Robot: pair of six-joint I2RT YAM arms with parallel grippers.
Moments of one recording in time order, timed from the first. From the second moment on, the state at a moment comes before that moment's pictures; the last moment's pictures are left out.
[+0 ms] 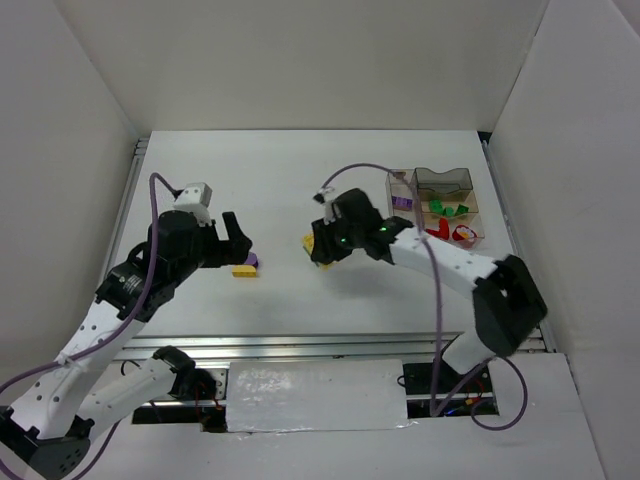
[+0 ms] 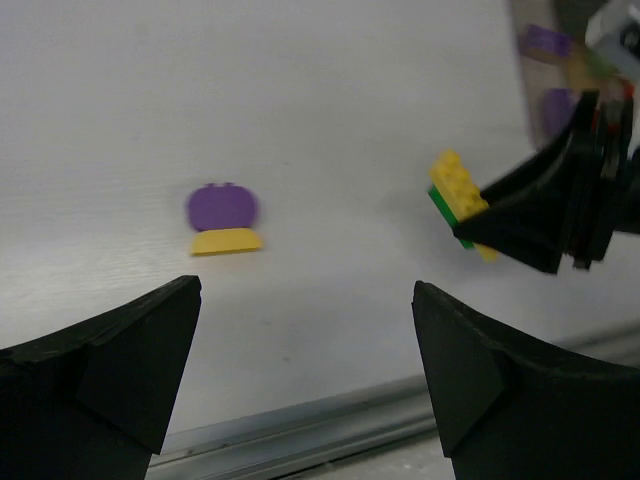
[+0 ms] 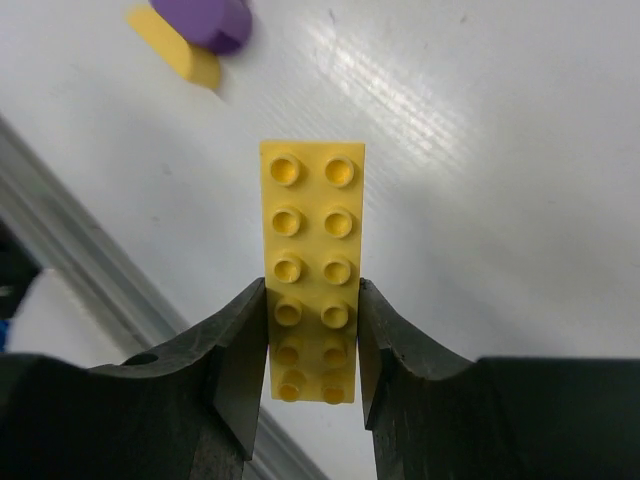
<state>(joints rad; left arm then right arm) -0.51 0.82 1.01 -0.73 -0.23 -0.48 0.73 1.58 1.09 -0.31 -0.22 0.23</state>
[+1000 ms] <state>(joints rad) -0.56 0.89 0.85 0.07 0.67 -0.64 0.61 1.06 0.70 0.59 -0.92 0.80</state>
